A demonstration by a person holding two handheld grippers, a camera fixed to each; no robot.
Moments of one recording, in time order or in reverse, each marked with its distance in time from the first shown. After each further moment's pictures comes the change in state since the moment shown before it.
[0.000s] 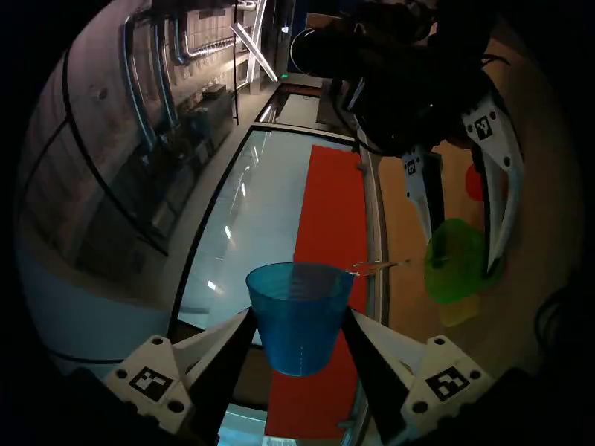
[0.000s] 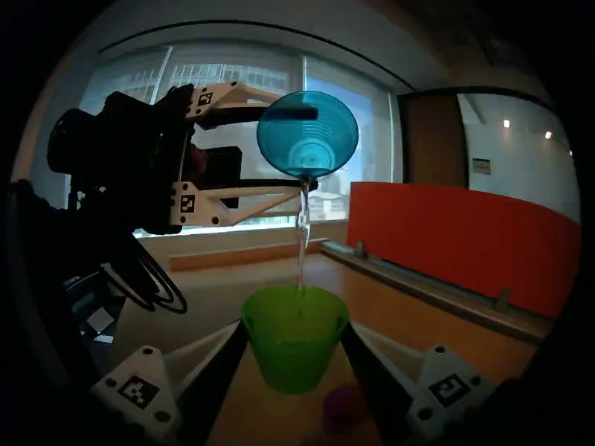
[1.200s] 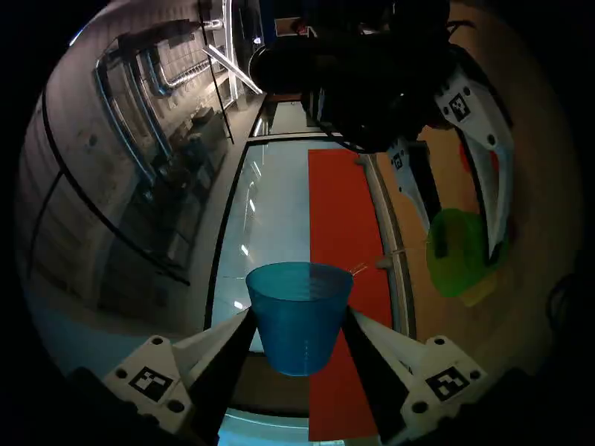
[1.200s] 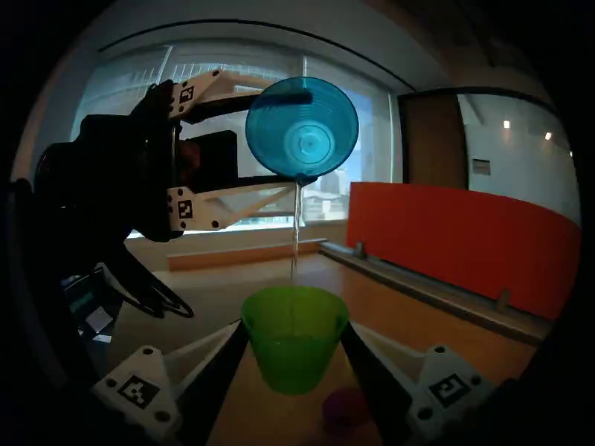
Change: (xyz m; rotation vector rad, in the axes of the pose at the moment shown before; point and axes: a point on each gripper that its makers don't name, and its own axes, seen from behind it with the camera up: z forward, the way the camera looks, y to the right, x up) left arm 0.016 -0.010 -0.003 0.065 0.032 0.200; right arm 0.002 0.000 0.003 -0.003 0.001 -0.004
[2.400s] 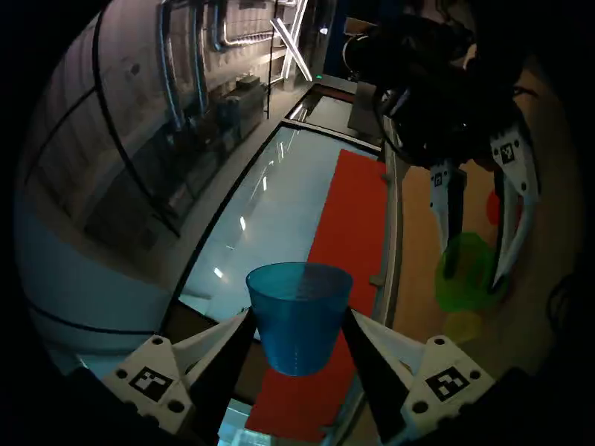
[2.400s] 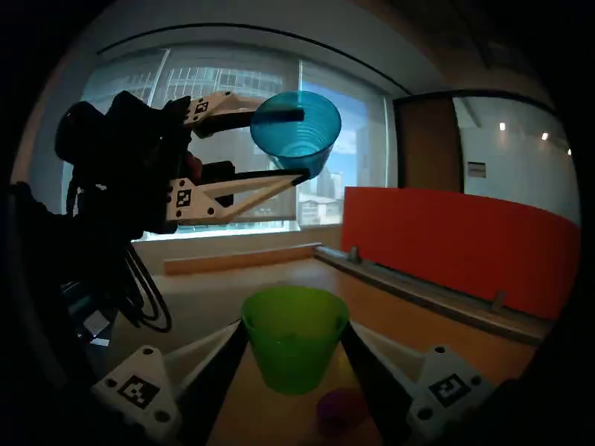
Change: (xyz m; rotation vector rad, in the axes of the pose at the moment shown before) left arm -0.026 -0.001 0.006 0.018 -0.042 -0.380; right arm 0.005 0.006 -0.005 -0.022 0.021 0.002
